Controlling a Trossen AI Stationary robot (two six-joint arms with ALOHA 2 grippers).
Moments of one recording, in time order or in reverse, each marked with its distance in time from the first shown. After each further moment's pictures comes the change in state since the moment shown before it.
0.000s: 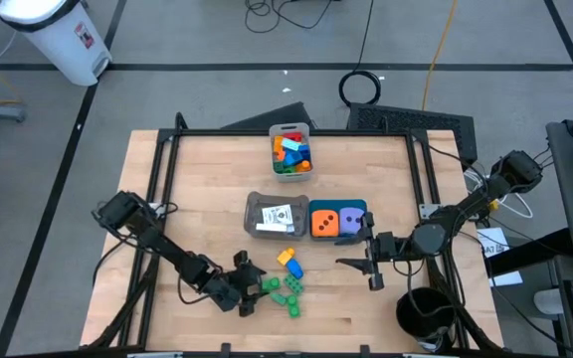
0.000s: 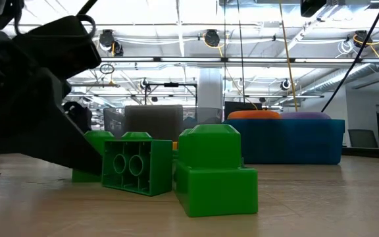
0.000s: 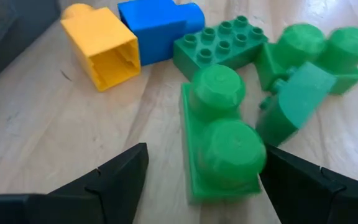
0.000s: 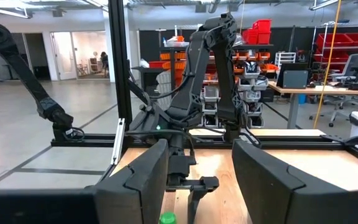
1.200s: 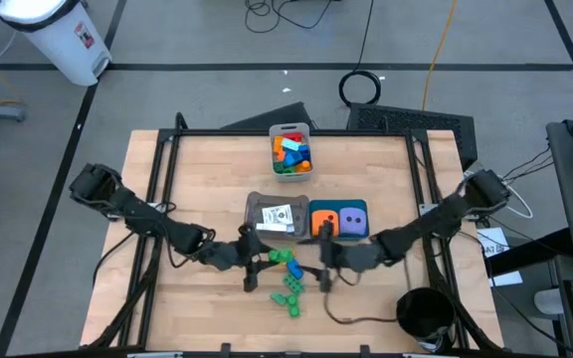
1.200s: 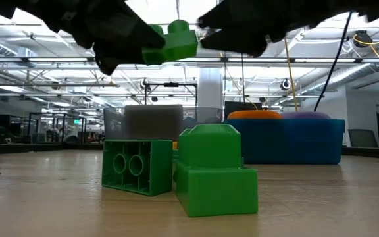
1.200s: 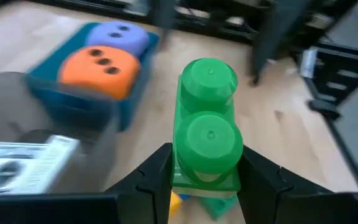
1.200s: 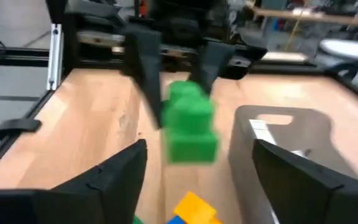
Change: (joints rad) left arm 0.192 -0.359 -0.002 -0.018 0.119 0.254; right arm -0.144 0.449 0.314 -0.272 -0.016 0.110
